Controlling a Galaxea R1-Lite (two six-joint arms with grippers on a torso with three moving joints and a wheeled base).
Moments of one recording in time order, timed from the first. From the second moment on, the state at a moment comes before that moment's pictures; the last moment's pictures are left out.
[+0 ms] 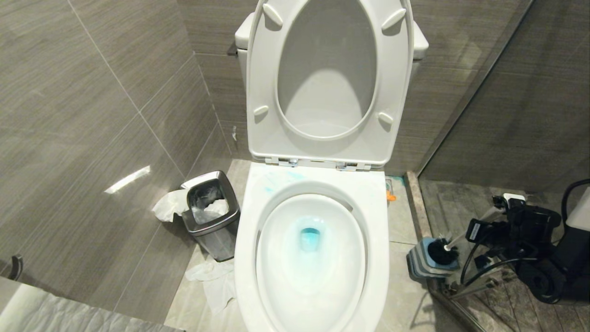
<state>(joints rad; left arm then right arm) 0.00 0.00 0.00 0.01 0.00 0.00 -0.17 2.24 -0.61 -1.30 -0.12 0.09</state>
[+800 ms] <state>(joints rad) 0.00 0.00 0.00 0.01 -0.01 0.00 -0.19 2.33 -0.61 -1.35 -0.12 0.02</state>
